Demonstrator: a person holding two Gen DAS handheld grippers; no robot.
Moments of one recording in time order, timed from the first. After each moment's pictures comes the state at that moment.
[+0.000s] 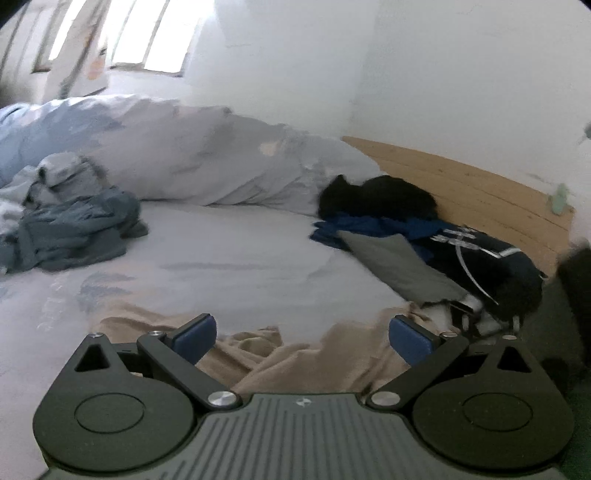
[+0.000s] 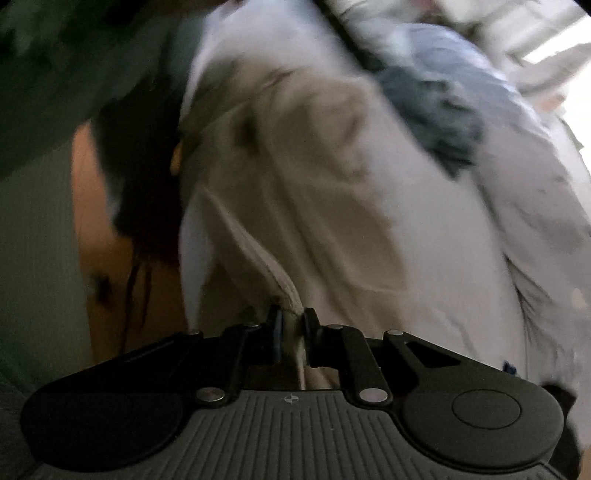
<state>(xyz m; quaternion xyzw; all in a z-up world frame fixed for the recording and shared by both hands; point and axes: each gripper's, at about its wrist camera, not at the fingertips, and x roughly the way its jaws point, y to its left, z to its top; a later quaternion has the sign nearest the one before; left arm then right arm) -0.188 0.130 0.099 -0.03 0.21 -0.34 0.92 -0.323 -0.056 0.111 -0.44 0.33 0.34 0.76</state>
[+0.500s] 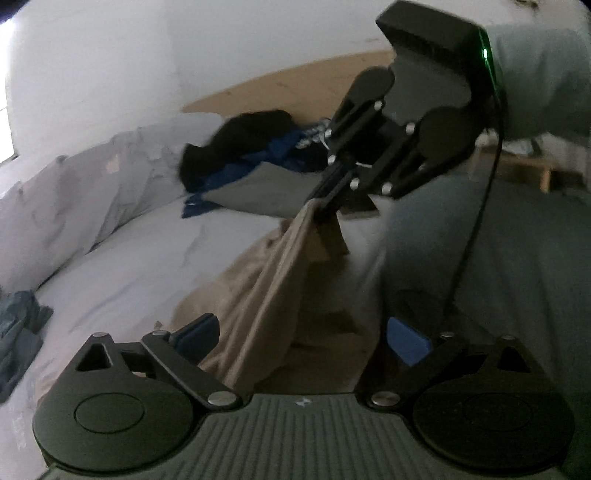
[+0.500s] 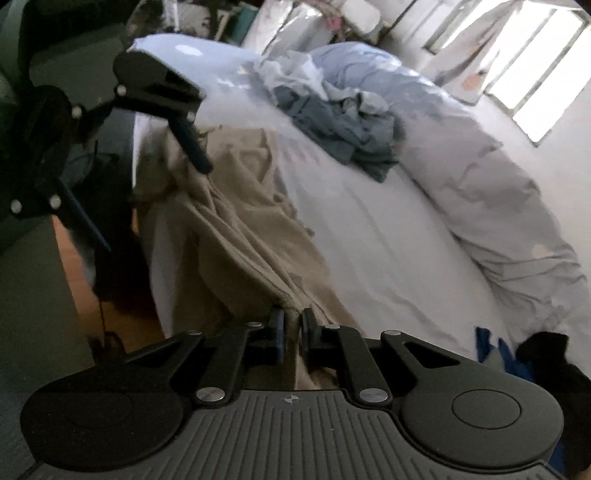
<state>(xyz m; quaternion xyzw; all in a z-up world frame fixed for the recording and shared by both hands) -0.264 0.050 0.077 0.24 0.19 -0.49 0.82 -0.349 -0.114 0.161 -0.36 0.30 0.31 0.83</state>
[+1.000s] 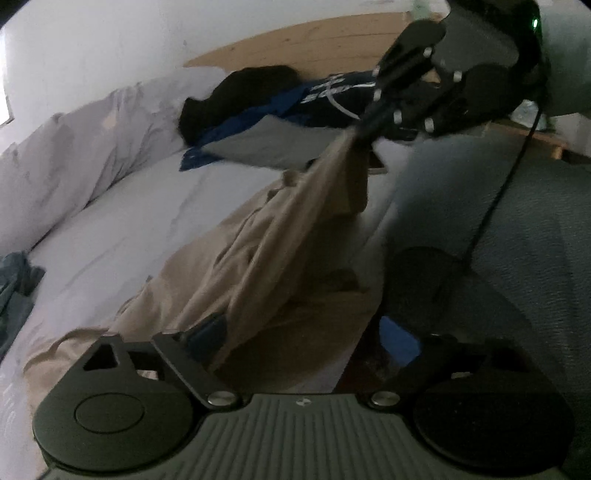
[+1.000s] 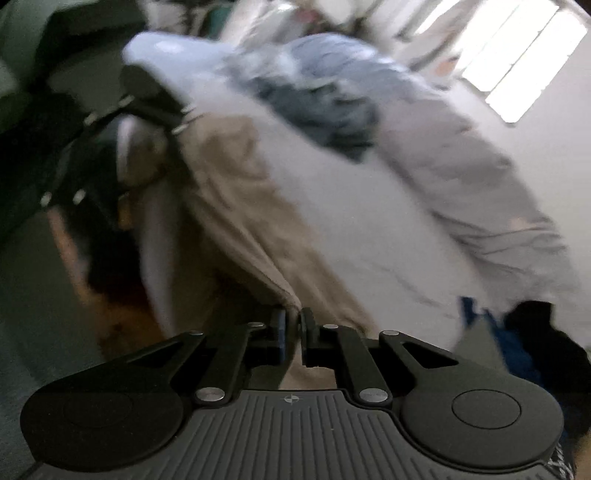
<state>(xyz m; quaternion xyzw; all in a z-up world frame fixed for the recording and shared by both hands) -0.244 0.045 0.062 0.25 0.26 -0.45 0.82 -0.369 -0.134 0.163 -0.34 0.29 0.25 0.86</state>
